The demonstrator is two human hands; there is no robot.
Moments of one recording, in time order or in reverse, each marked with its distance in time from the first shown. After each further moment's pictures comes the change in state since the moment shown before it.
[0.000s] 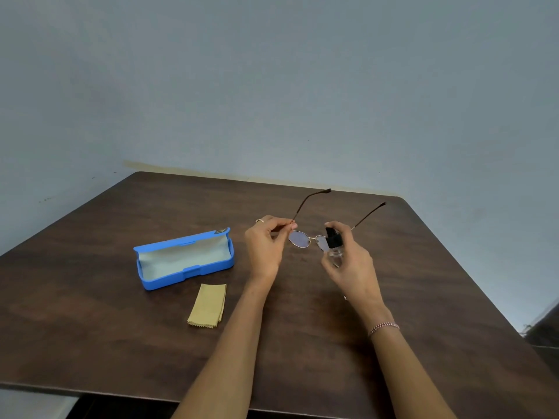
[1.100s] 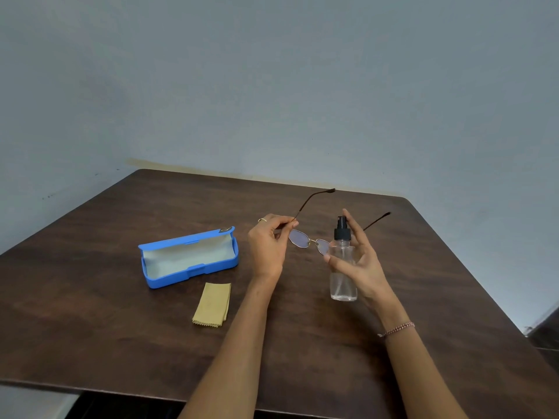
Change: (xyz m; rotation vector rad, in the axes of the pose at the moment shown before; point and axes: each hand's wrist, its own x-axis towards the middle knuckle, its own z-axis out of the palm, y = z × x) left_hand 0.001 -0.006 -0.001 0.027 0.040 0.048; right_hand 0.002 0.000 -0.010 0.707 -0.146 0.147
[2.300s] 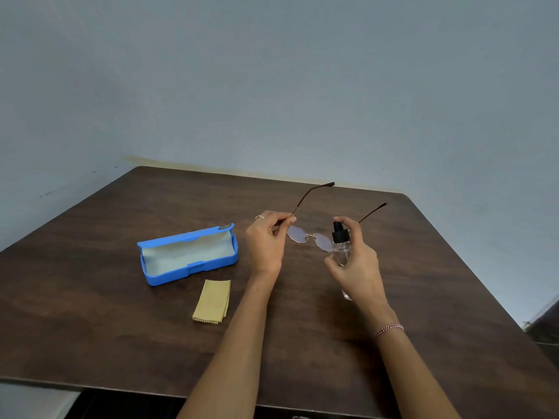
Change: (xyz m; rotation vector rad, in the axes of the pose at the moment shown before) left_hand 0.000 0.001 -0.002 0.003 0.012 -0.018; right_hand -0.004 -0.003 0.014 -0.612 0.165 -0.020
